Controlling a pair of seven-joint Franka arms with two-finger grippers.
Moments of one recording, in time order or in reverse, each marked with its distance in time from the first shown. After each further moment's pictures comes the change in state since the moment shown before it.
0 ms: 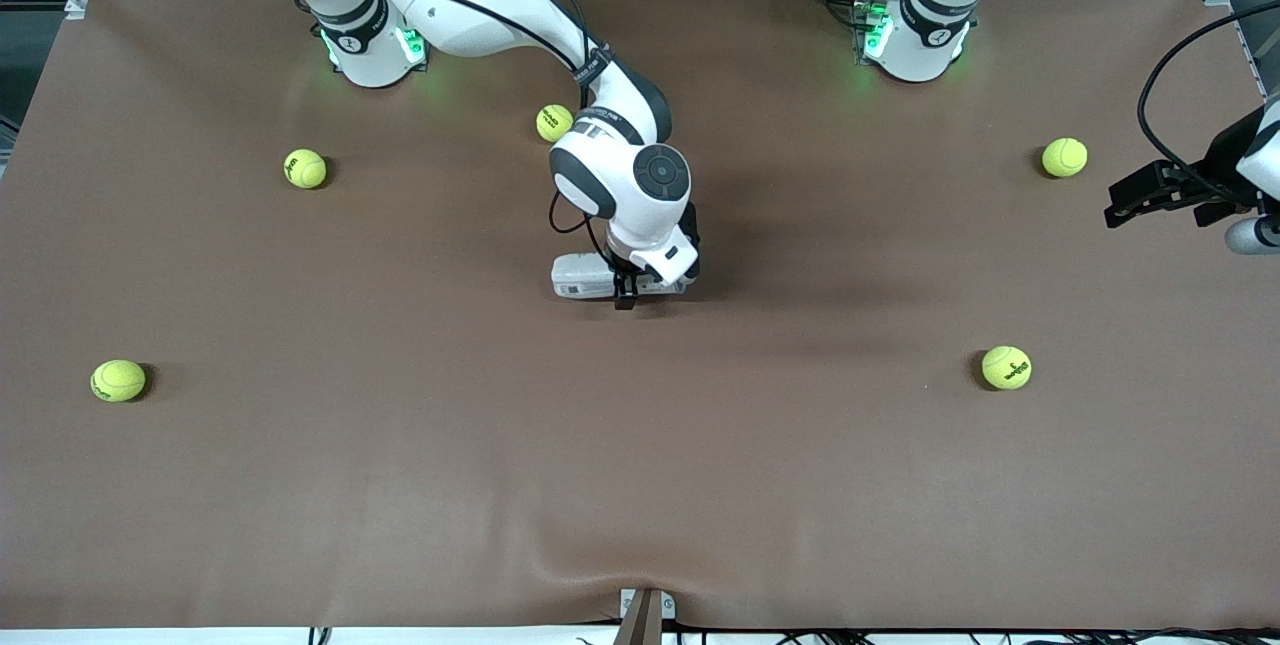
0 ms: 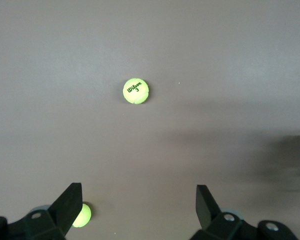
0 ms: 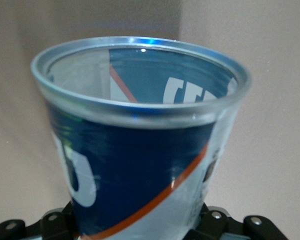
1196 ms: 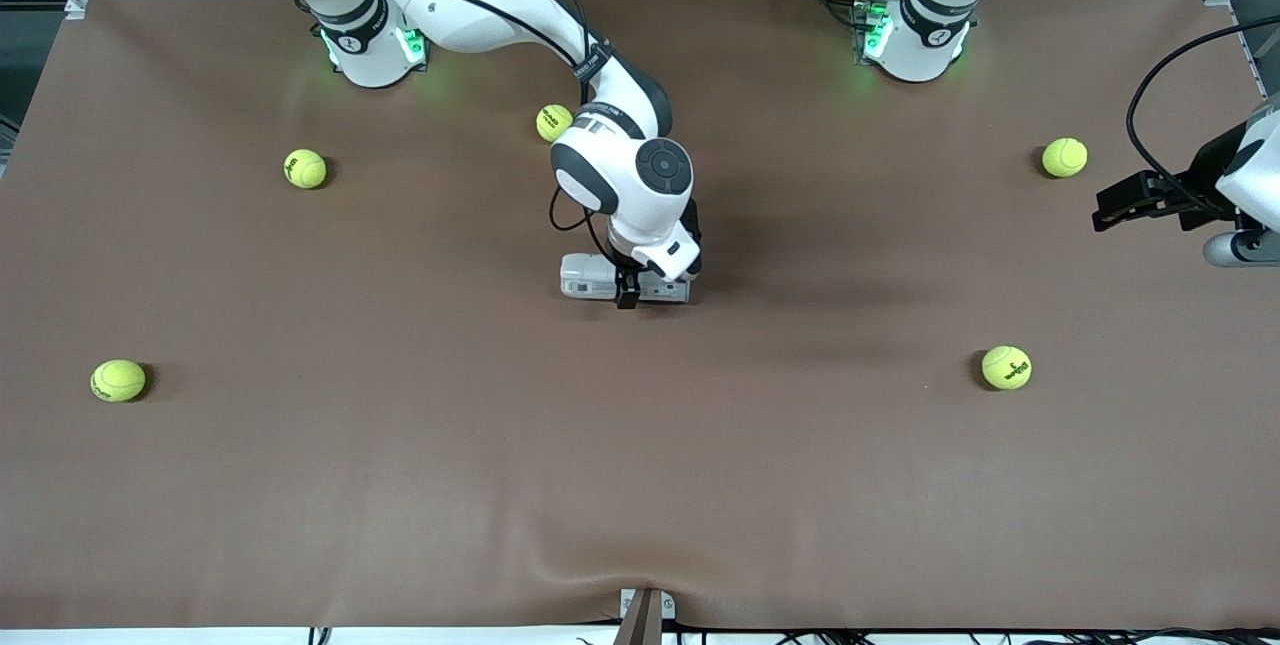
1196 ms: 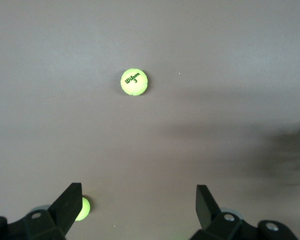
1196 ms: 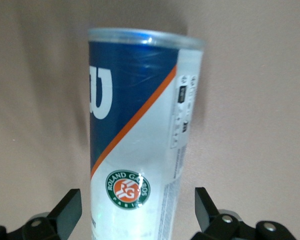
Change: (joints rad) left arm 0.000 0.022 -0.002 0.000 0.000 -0.026 0.000; right arm 0.002 -0.024 0.005 0.000 0.002 -0.017 0.007
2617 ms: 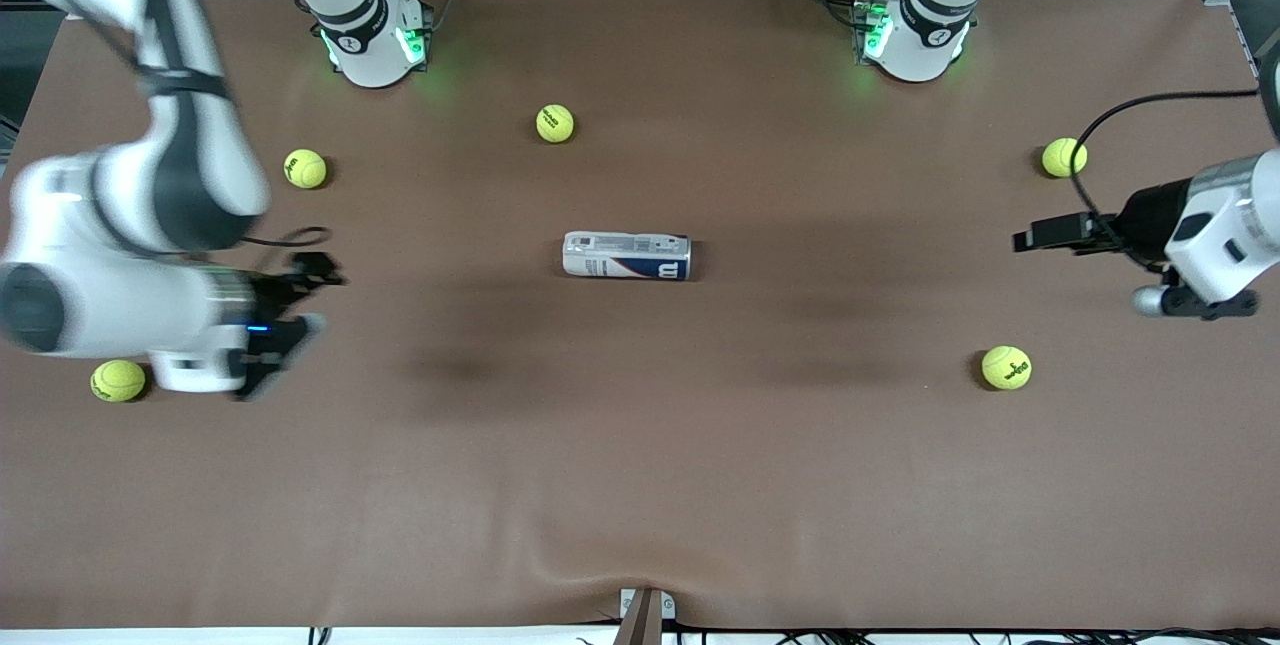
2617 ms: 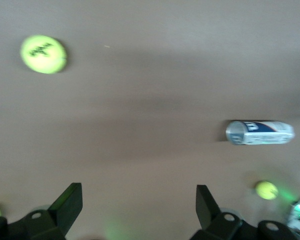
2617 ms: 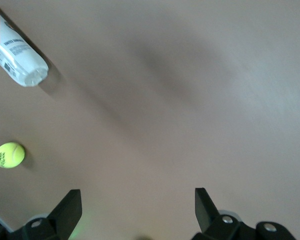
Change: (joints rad) left arm 0.026 0.156 0.005 -0.001 -0.357 -0.034 0.021; right arm -0.766 -0.338 -0.018 0.011 0.334 -0.532 0.013
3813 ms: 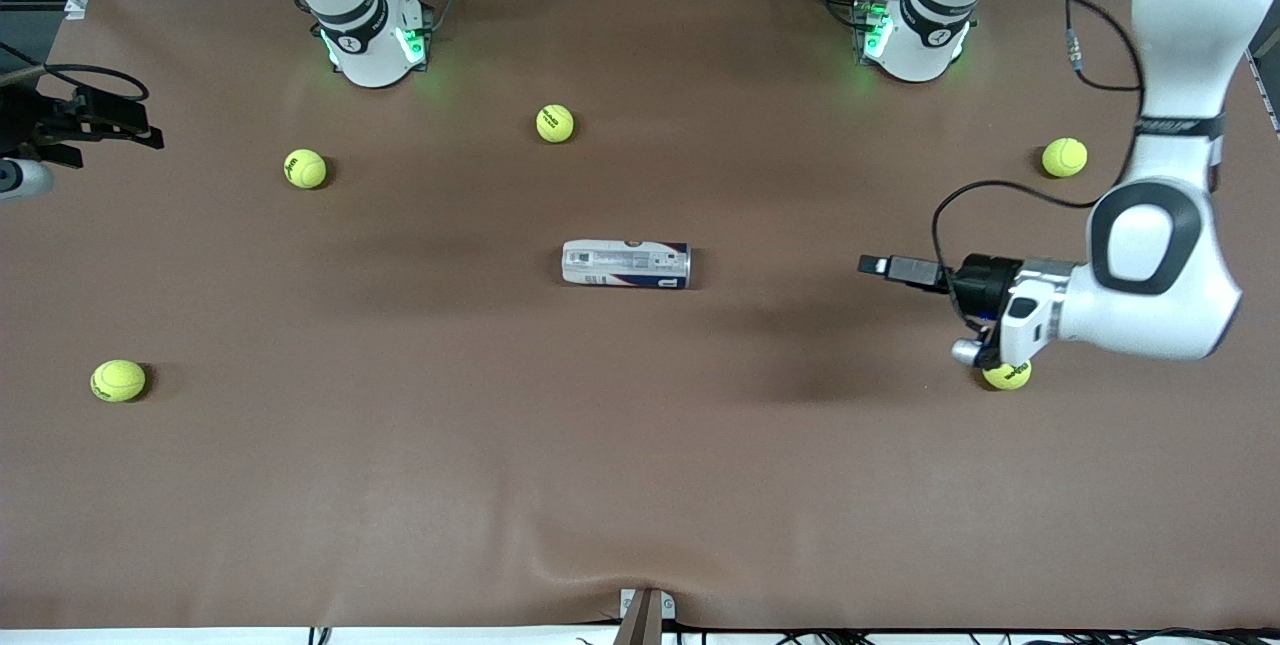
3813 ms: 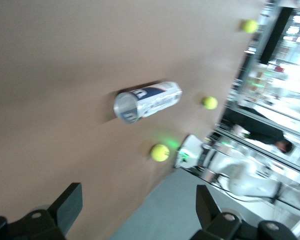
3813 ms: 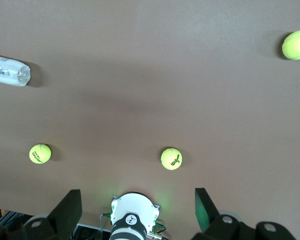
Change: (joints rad) left arm -0.020 0.292 -0.067 -0.108 -0.553 0.036 0.310; right arm -0.060 -0.376 -0.087 -0.055 -0.068 -0.265 0.398
